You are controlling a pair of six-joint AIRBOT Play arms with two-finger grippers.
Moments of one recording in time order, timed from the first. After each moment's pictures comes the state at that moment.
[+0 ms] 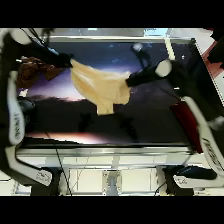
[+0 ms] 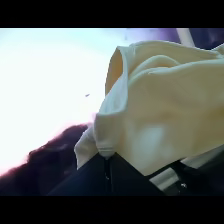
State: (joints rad) left arm -0.03 -1.59 2.07 1.09 -1.49 -1.31; right arm 0.34 -1.36 1.60 -1.35 1.05 1.30
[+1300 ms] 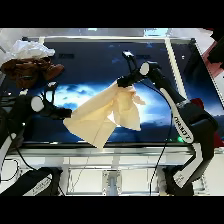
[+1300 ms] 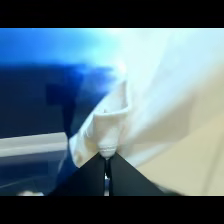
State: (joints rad) left arm -0.17 -1.02 0.85 1.52 -1.08 -1.66; right arm 0.34 -1.83 1.74 -1.20 0.95 1.34
